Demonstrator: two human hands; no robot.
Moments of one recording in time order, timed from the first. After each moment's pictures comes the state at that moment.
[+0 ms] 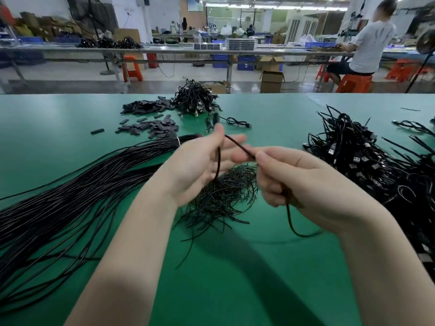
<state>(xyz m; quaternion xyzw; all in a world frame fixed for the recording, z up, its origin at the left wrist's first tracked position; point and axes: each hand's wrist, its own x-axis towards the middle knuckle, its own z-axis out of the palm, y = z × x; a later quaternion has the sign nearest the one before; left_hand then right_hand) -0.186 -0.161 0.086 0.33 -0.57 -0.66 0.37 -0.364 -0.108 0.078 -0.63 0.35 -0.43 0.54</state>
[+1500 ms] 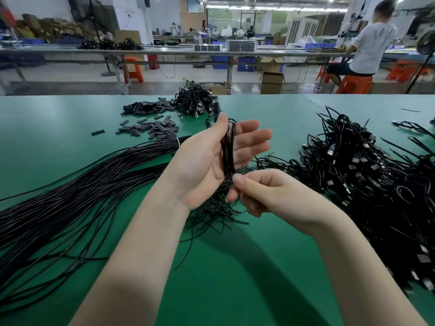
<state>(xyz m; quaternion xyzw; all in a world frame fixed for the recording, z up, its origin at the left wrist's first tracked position) -0.198 -0.148 0.095 0.22 -0.49 -0.72 0.44 -0.348 -0.116 0.060 -0.66 0.41 -0.37 0.51</state>
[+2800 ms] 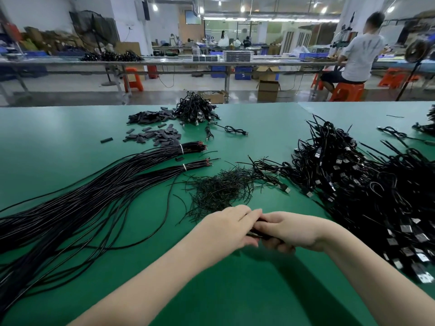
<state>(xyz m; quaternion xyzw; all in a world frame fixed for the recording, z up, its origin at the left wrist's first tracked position) -0.196 -0.111 -0.010 0.31 -0.94 0.00 0.10 -0.384 -0.089 0.011 -0.62 0.55 -0.11 0.55</state>
